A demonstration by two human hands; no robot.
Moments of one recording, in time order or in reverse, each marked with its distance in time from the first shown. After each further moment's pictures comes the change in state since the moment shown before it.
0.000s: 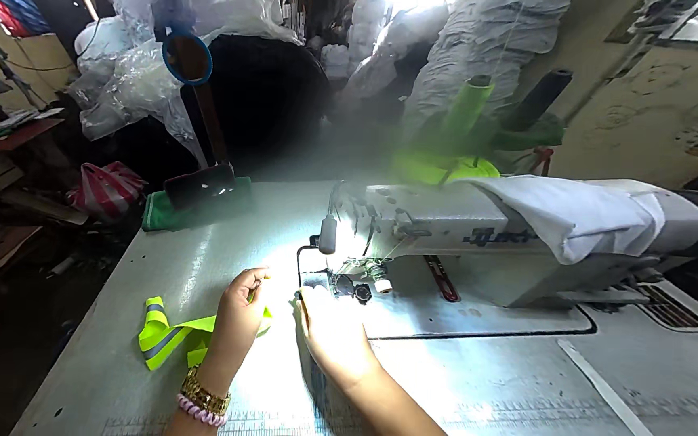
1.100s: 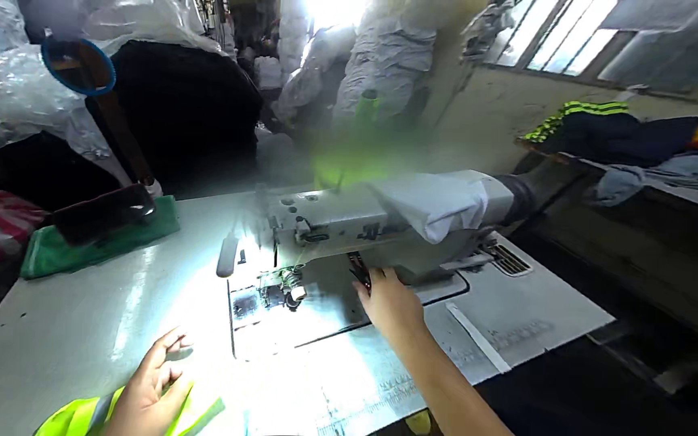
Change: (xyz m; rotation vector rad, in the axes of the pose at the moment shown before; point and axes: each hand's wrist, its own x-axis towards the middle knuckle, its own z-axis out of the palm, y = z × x) left_hand -0.043 0.009 -0.027 -0.105 -0.383 -0.116; right_hand -0.015 0.181 -0.070 -0.082 -0.236 0.698
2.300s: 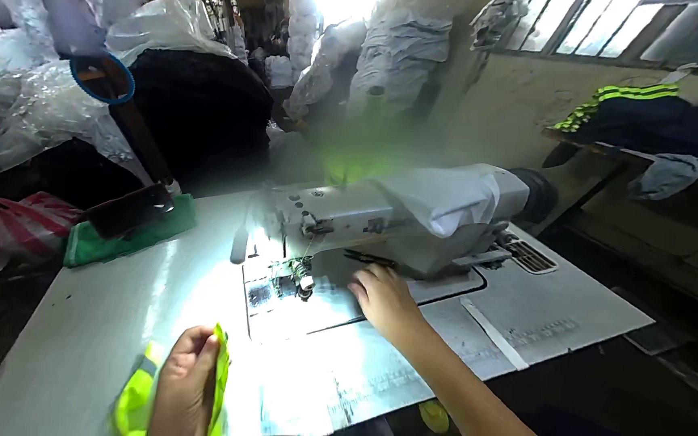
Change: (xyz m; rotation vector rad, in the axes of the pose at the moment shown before) left_hand -0.015 0.049 0.045 -0.594 0.308 -0.068; right_hand -0.018 0.000 0.015 0.208 0.139 -0.512
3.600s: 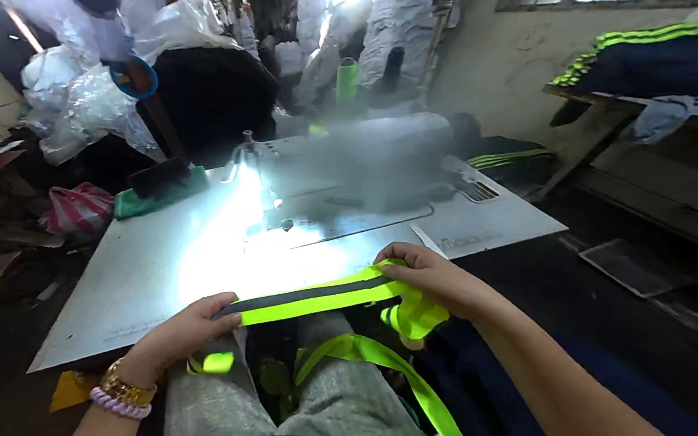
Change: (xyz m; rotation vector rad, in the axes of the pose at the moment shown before) left_hand -0.062 0.051 -0.018 0.822 -0.850 -0.353; right_hand -0.155 0.032 -0.116 0.794 -0.327 0.197
